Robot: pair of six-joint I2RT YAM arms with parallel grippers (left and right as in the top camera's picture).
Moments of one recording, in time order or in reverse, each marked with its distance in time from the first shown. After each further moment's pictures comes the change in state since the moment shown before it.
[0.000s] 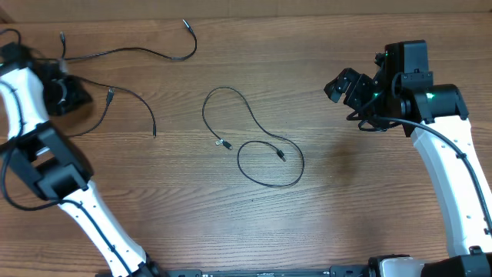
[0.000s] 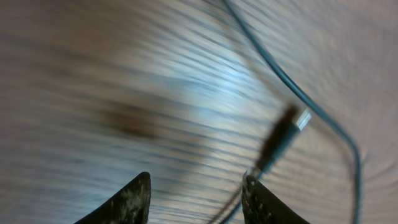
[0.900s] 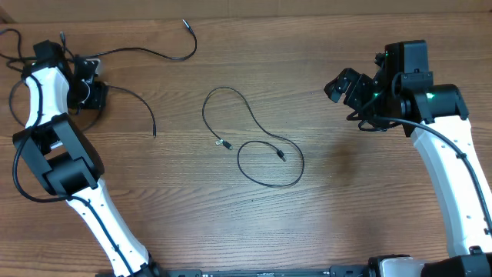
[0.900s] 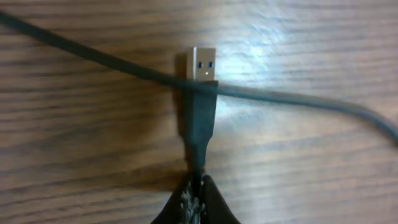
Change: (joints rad) left arm -0.093 -0.032 -0.171 0.175 -0.060 0.300; right arm 0.000 0.000 0.000 0.000 0.000 0.000
